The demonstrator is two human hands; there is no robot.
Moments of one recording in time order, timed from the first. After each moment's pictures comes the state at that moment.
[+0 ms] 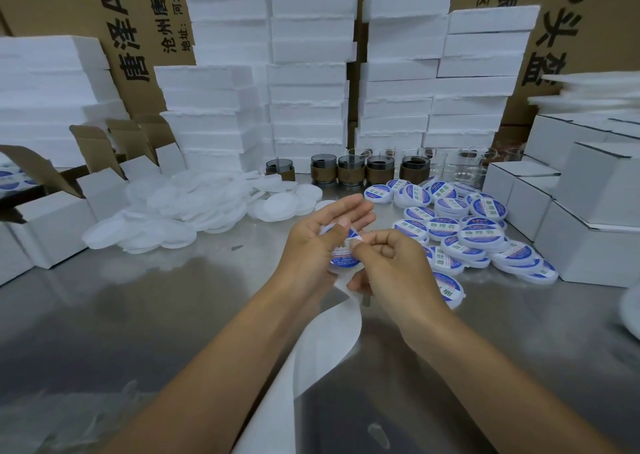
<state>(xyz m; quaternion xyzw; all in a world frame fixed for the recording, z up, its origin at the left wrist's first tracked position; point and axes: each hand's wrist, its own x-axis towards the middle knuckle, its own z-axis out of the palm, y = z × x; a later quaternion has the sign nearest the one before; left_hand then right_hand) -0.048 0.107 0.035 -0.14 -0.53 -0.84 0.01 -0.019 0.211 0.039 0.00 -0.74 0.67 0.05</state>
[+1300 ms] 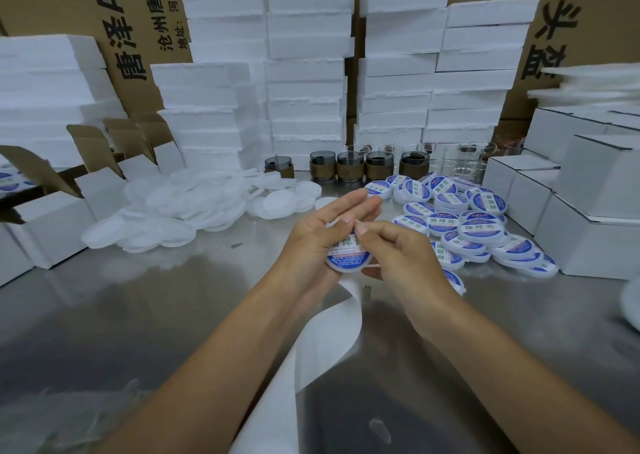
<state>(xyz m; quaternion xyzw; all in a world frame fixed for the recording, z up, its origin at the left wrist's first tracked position) -0.048 0.104 0.037 -0.18 -0.46 -0.86 -0.07 -0.028 0.221 0.035 0.09 -0.72 0.69 0.05</state>
